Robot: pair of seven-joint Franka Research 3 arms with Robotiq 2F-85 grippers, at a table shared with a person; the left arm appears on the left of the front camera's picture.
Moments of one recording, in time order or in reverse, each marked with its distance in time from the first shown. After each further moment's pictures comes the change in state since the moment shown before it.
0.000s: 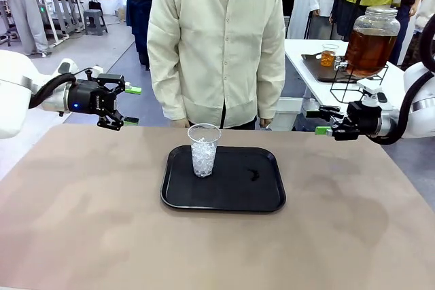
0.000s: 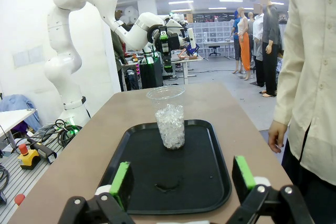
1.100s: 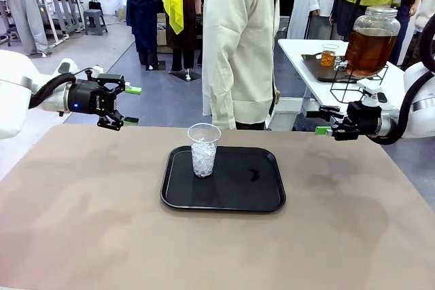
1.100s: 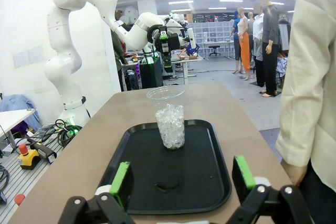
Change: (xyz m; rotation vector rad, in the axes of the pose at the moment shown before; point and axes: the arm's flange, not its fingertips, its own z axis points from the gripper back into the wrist) left arm 0.000 0.000 0.000 0.000 0.000 0.000; right arm 0.000 0.000 0.000 0.000 0.000 0.000
